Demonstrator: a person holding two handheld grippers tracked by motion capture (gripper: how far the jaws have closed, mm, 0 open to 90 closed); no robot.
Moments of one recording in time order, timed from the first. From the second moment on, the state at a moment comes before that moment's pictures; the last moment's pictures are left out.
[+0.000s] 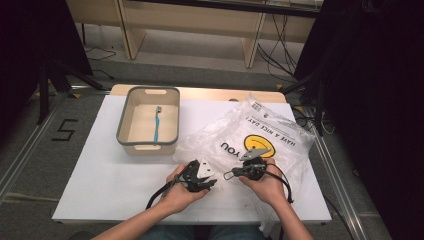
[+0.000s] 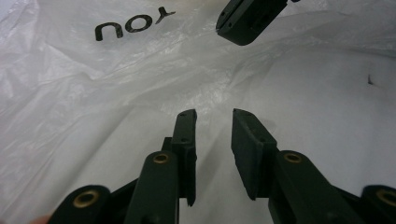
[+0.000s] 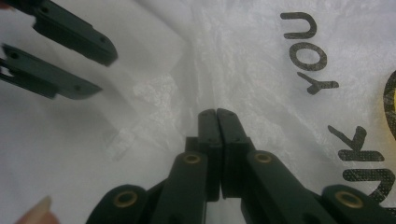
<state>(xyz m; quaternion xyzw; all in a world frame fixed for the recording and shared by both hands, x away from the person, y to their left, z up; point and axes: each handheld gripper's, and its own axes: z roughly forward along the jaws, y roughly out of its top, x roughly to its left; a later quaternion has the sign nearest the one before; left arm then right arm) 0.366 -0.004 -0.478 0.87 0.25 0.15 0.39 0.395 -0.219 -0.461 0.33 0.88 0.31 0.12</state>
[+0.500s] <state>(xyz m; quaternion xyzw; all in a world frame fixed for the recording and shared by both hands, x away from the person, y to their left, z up) 0.377 -0.020 -0.494 0.88 0.25 0.15 0.38 0.388 -0.223 -0.433 0.34 0.86 0.35 0.15</state>
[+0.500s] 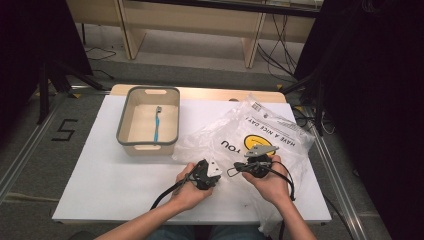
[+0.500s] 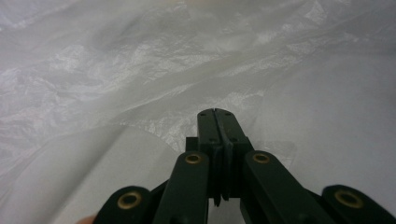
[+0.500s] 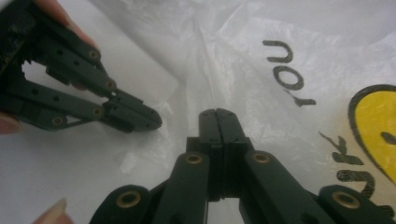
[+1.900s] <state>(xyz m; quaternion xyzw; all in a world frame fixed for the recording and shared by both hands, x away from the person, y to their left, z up) 0.374 -0.021 -0.495 0.88 0.25 0.16 0.38 0.393 -0.231 -0.368 0.36 0.76 0.44 0.31</state>
